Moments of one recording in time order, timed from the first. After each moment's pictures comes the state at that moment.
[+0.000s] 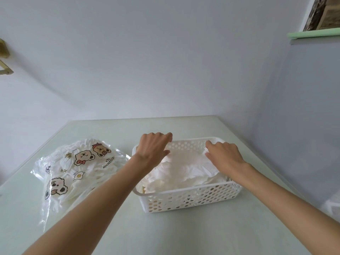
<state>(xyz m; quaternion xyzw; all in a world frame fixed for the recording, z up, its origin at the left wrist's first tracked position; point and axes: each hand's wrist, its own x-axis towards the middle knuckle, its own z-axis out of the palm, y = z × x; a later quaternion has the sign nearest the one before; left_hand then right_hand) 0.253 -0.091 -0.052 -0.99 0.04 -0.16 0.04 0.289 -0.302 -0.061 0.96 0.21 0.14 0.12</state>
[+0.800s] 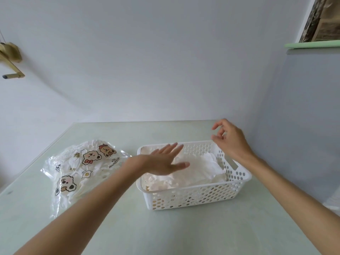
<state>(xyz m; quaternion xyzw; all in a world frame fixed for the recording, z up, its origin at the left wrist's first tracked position) 0.217 -0.097 -0.037 -0.98 0.13 0.15 -0.09 0.291 -0.316 -0.027 0.87 0.21 0.18 -0.40</state>
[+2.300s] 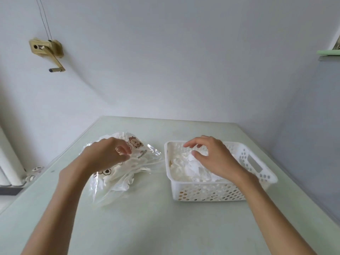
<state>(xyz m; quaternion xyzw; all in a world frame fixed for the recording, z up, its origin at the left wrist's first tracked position) 0.101 0.053 -0.019 -0.98 -0.10 -0.05 -0.19 0.205 -0.224 -0.023 0.88 0.36 0.07 -0.32</state>
